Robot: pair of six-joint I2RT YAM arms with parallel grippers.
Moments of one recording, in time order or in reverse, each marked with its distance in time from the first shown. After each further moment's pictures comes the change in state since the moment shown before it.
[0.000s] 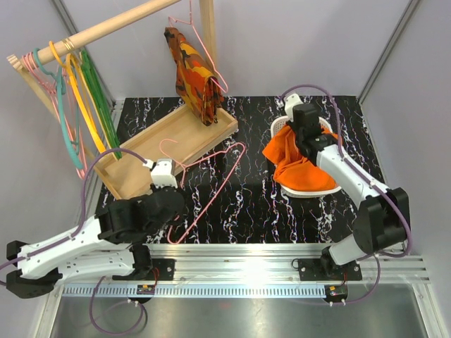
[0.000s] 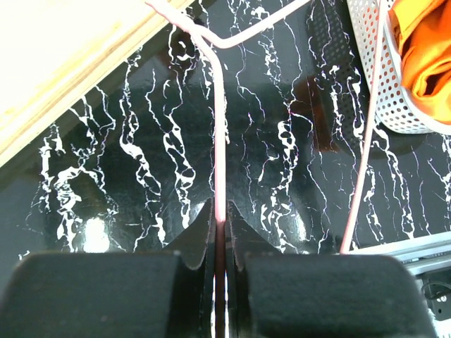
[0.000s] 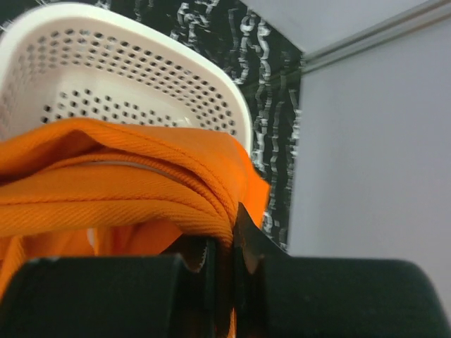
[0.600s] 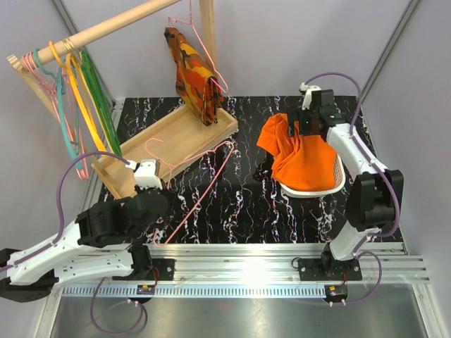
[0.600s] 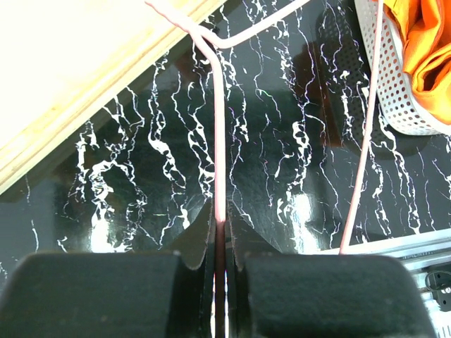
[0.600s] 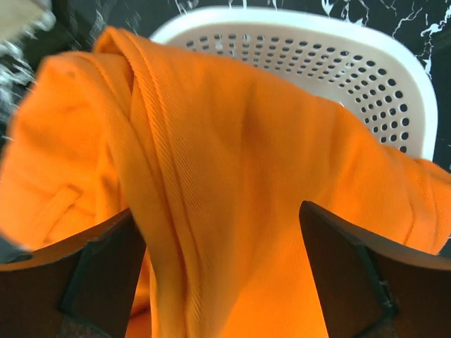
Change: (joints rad) left arm 0.000 -0.094 0.058 -0.152 -0.019 -0.001; right arm -0.210 0.229 0.279 -0.294 -0.575 0.467
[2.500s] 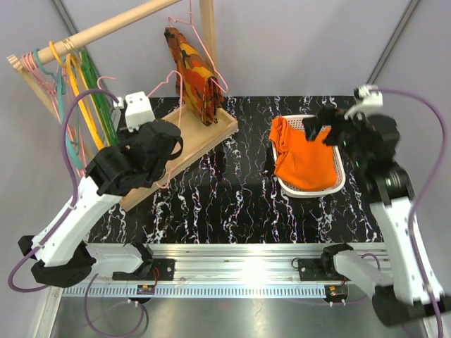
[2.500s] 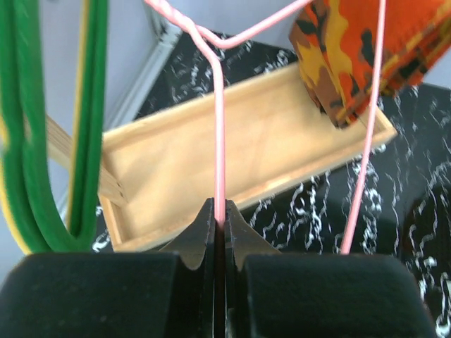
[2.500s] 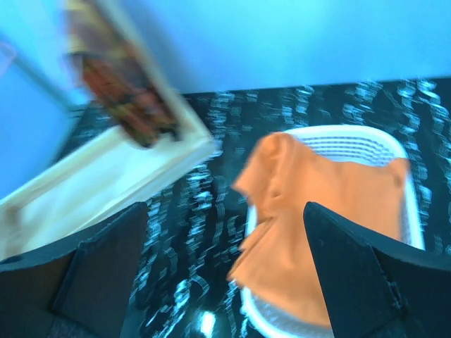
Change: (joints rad) left arm 0.325 0.480 0.657 -0.137 -0.304 0.197; right arm 0.049 -0.668 -0.097 -0.030 0.005 0.312
